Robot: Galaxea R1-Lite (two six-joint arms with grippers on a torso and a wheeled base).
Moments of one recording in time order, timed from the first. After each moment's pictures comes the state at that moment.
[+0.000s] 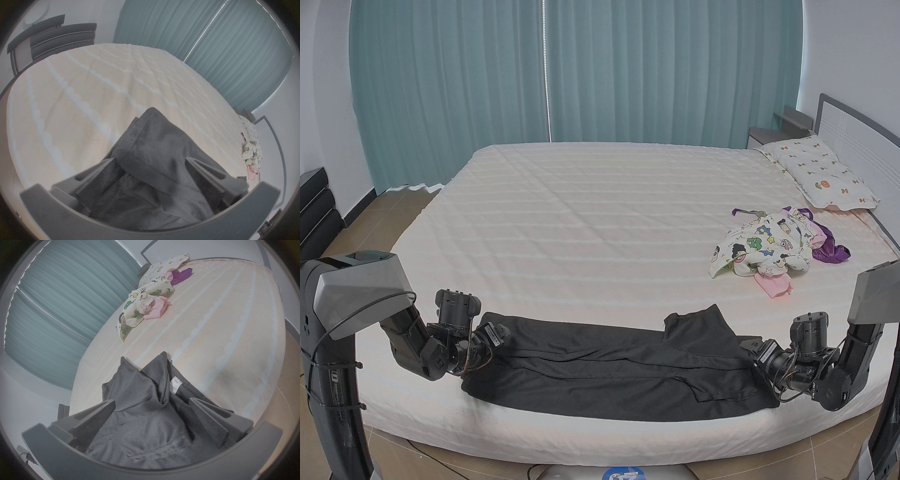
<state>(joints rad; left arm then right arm) -0.19 2.28 -0.76 -0.76 0.11 -0.74 0.21 2.16 -0.29 -1.19 -0.09 0.94</state>
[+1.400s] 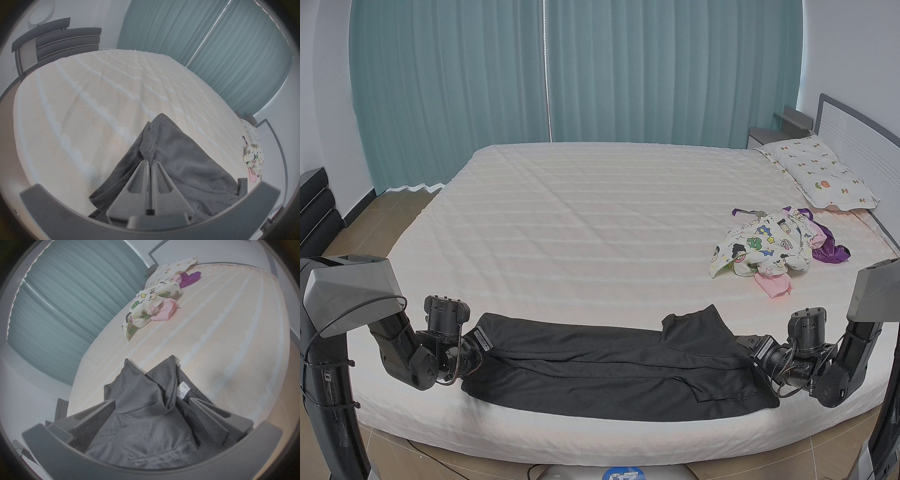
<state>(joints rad) -0.16 2.24 -0.64 -0.87 0.14 -0.74 0.22 2.16 -0.34 -1.17 -0.09 0.85</state>
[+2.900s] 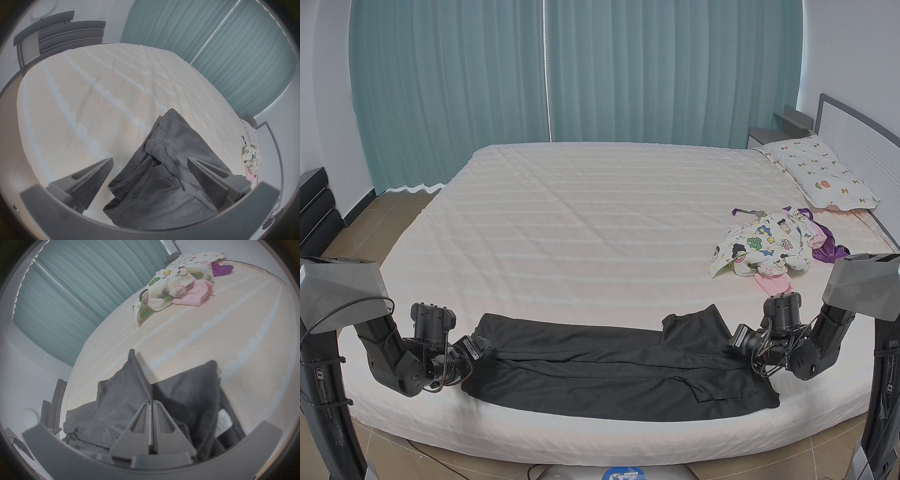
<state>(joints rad) -0.12 2.21 -0.55 -0.88 0.07 -0.75 0.18 2.30 -0.65 -0.96 0.05 0.69</state>
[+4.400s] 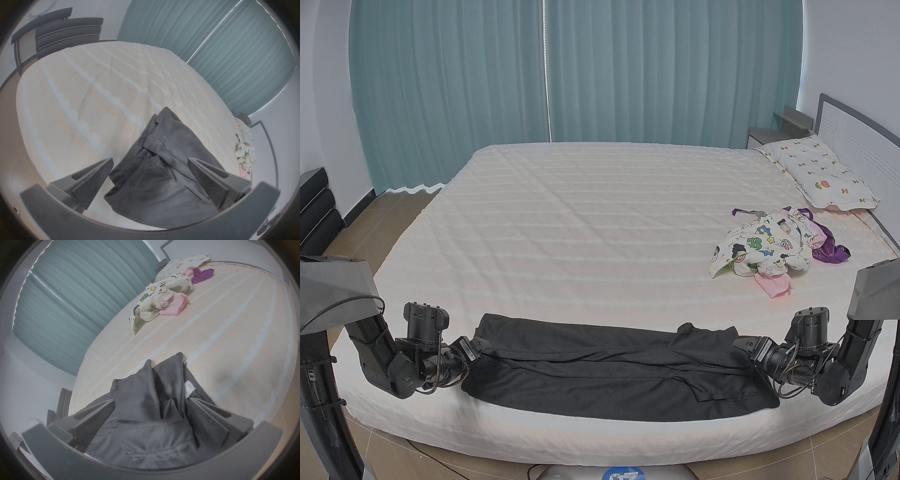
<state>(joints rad) -0.11 2.13 -0.49 -0.88 -0.01 -0.75 0.19 2.15 -0.31 -1.19 0.02 0.80</state>
